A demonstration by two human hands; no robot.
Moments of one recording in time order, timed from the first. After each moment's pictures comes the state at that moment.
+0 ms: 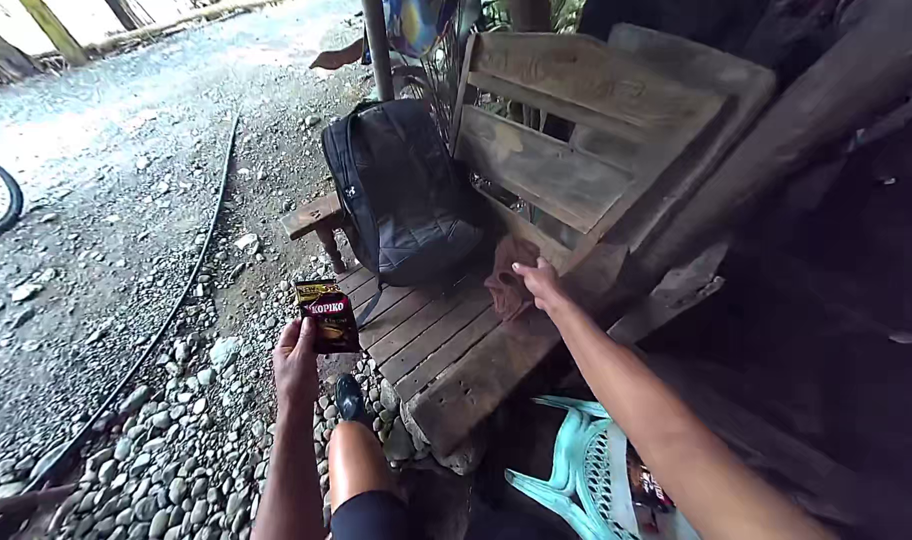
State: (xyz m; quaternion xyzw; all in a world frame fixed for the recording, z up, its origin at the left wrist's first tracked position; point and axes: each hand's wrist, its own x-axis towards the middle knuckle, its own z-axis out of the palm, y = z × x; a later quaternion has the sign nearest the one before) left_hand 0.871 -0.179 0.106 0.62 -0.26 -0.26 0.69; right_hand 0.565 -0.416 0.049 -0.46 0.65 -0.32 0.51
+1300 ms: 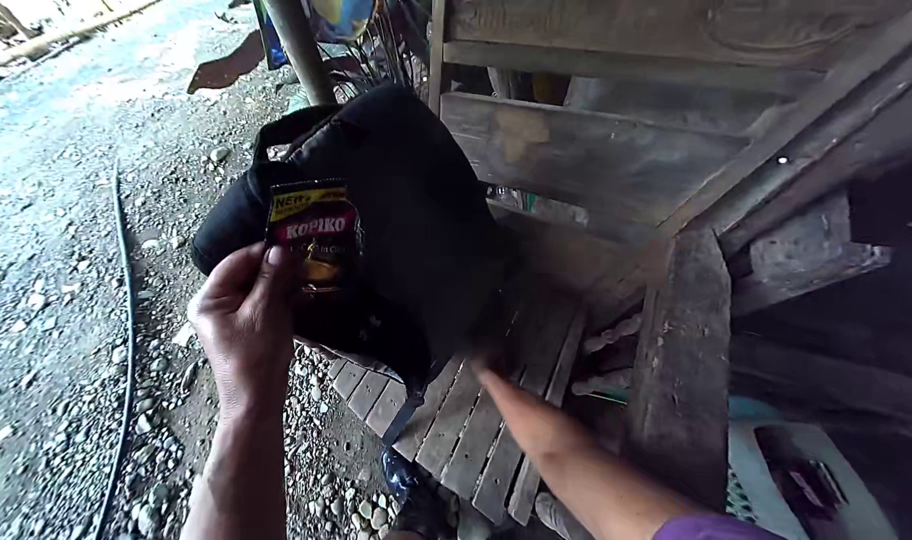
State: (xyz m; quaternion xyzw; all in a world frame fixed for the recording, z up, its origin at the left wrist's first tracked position) left_hand 0.989 -0.436 0.172 0.51 -0.52 -0.22 0.65; right_hand 0.765 -0.429 -0.137 -0.44 0.81 -0.10 0.37
